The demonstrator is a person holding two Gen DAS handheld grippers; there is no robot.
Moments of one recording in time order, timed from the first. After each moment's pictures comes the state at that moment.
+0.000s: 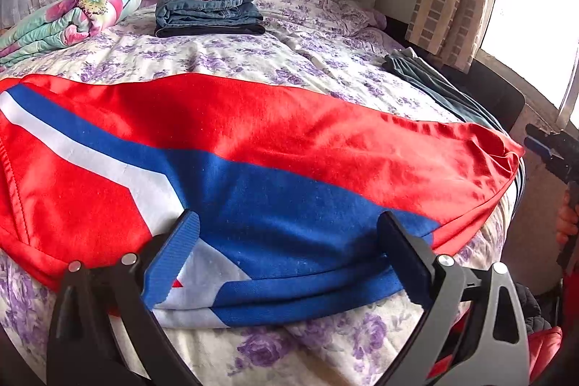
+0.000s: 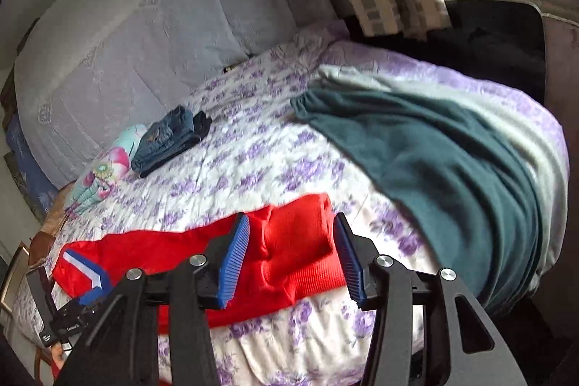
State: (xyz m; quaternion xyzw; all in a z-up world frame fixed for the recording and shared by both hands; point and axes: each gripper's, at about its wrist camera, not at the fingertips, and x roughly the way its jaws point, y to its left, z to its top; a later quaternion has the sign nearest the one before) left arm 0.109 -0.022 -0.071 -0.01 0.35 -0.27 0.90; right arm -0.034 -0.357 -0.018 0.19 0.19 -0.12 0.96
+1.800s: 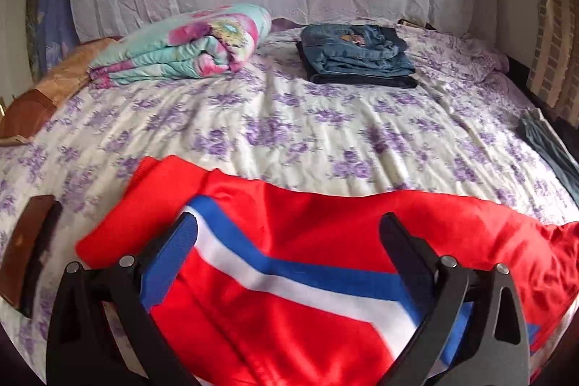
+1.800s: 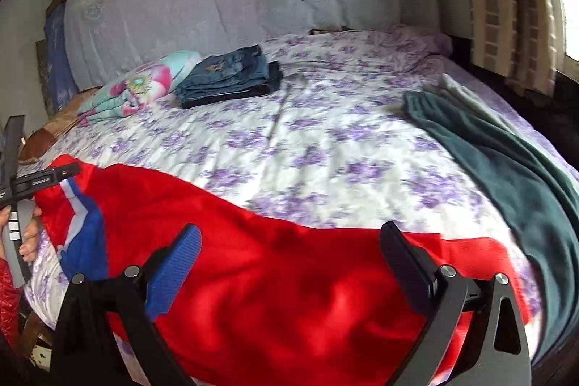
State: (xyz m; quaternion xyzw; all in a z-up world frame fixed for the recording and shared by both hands) left arm 0.189 0.075 -0.021 0.01 0.33 -0.02 0.94; right arm 0.065 -0.288 -0.040 0.06 0.28 -0.05 0.96
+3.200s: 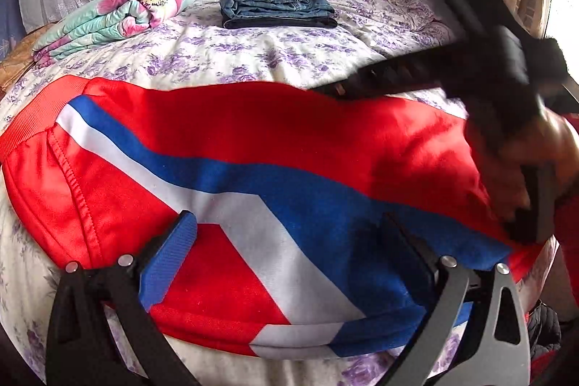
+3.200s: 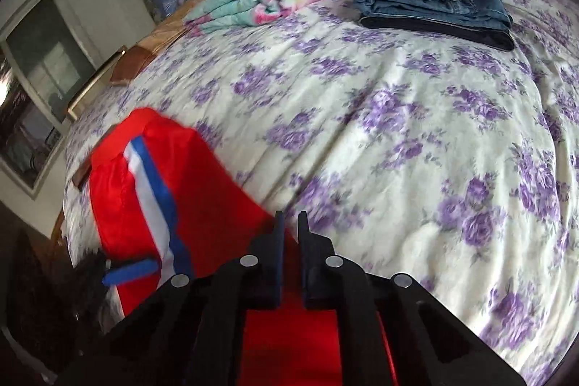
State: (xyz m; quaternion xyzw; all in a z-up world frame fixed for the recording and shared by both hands) left arm 0.135 0.008 -0.068 0.01 0.38 -0.14 0.91; right arm 0.248 -0.081 -0.053 0.00 0.44 0.28 0.85
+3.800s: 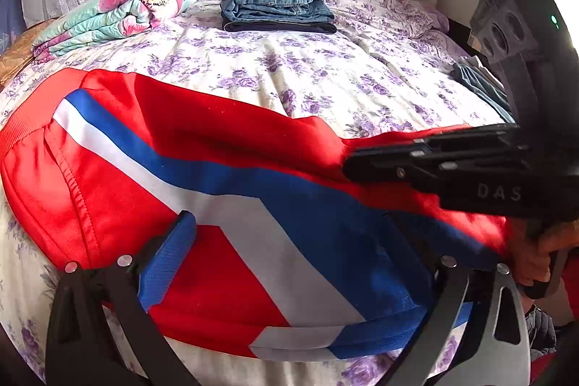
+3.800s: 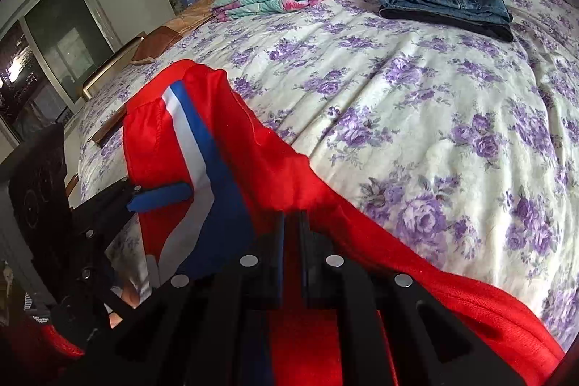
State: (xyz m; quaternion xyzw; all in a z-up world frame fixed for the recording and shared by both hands) left arm 0.135 0.013 -0.066 0.00 0.37 -0.15 0.92; right arm 0.201 -0.093 -0.063 0.01 0.44 0.30 0.85
